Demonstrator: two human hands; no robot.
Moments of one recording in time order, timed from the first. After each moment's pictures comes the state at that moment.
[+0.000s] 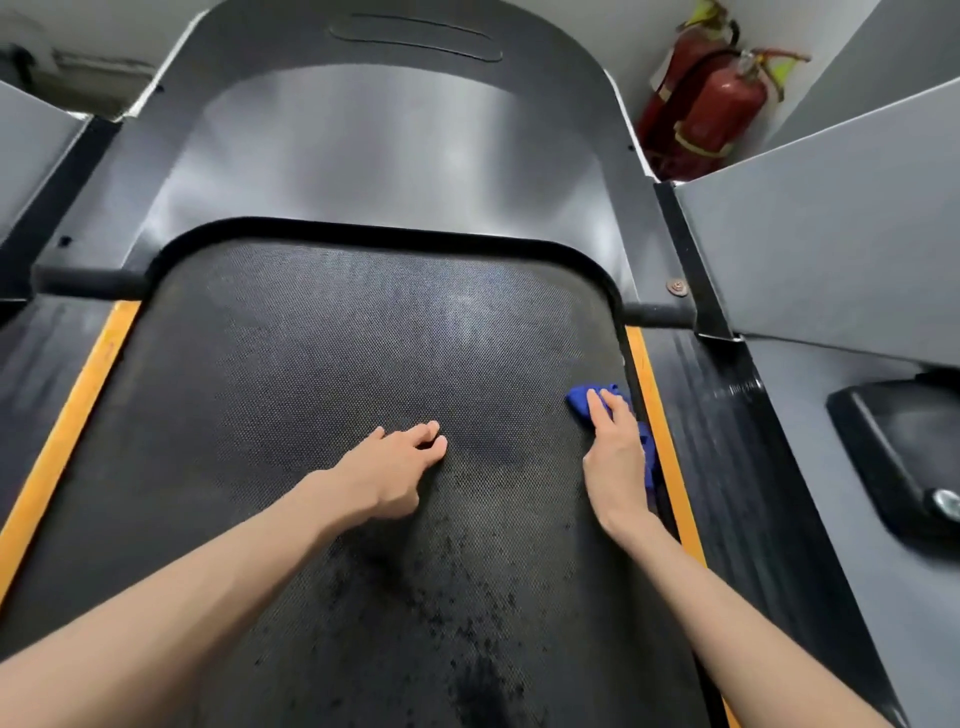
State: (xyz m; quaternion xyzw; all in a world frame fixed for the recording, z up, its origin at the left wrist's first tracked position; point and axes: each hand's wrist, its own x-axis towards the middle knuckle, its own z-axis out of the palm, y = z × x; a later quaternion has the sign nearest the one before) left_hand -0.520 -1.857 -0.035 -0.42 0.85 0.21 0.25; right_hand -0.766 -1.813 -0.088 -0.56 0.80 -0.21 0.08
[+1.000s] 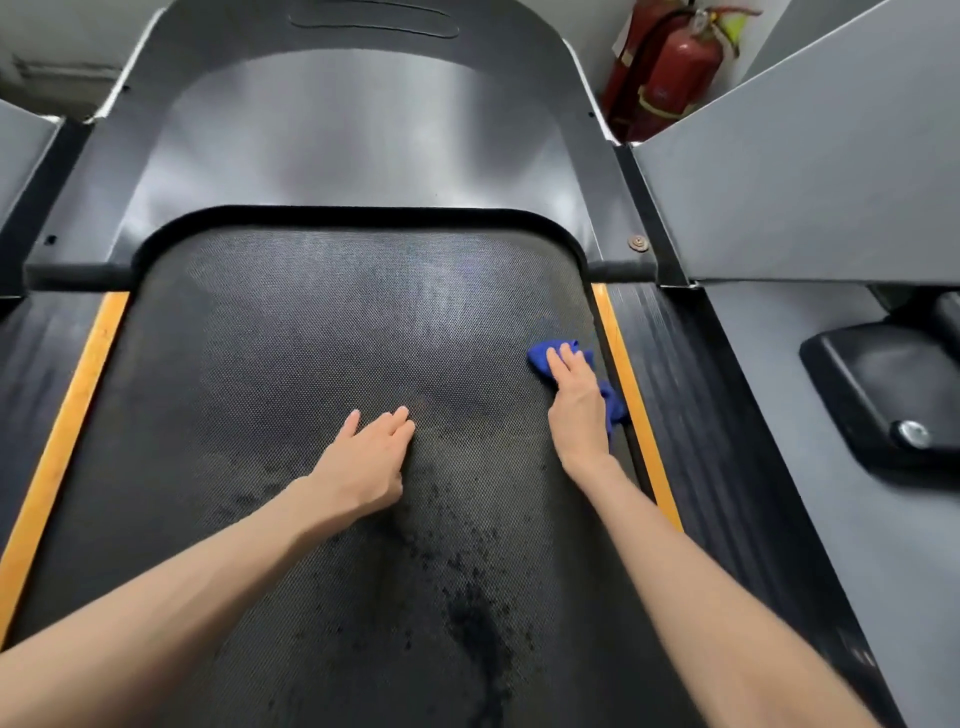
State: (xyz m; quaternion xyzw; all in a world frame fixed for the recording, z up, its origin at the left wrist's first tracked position) left_hand -0.513 -1.808 -0.027 -0.47 0.85 0.15 0.21; right_hand -0.755 -1.809 -0.084 -0.55 0.79 -0.24 0.11
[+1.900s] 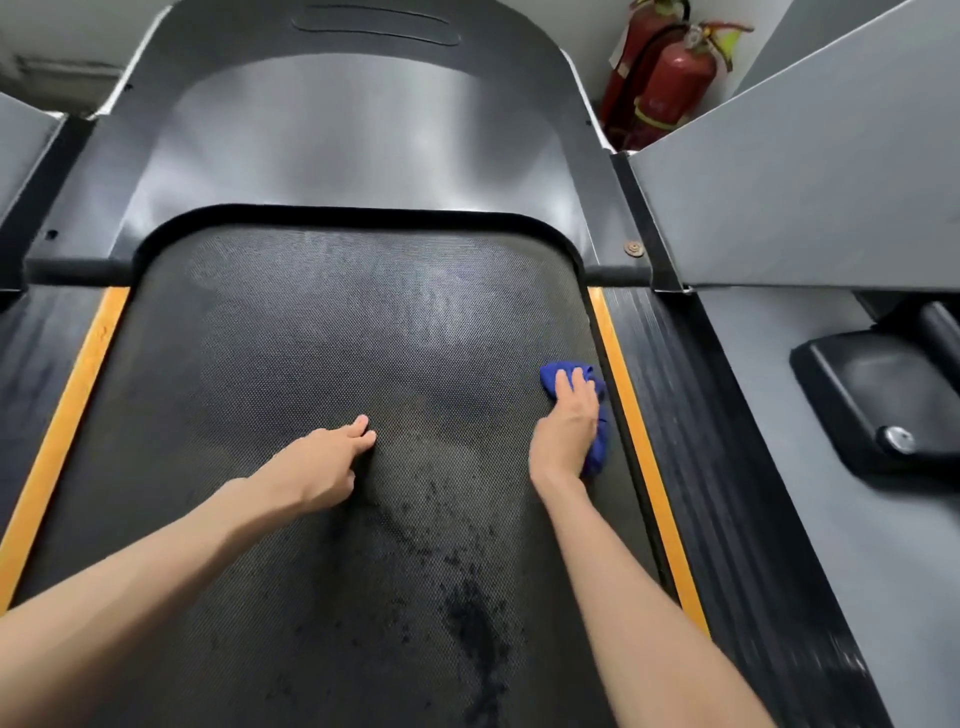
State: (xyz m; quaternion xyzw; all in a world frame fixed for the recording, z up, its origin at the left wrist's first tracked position) left_hand -0.472 -1.820 -0.037 -0.49 0.81 0.23 0.22; right_hand -0.724 -1.789 -0.083 -0.44 0.85 -0.27 0.07
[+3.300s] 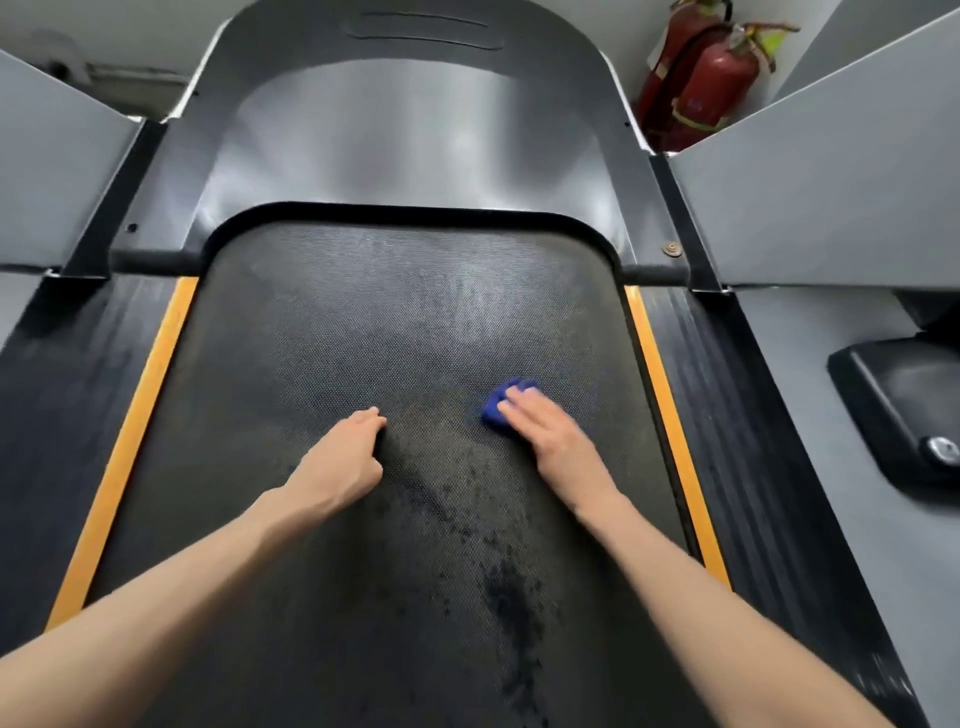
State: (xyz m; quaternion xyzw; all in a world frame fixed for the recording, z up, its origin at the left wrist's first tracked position) left_hand -0.447 -1.796 -0.040 -0.59 0.76 0.28 0.01; right_hand -0.716 -1.768 -0.098 -0.78 0.60 -0.18 0.06
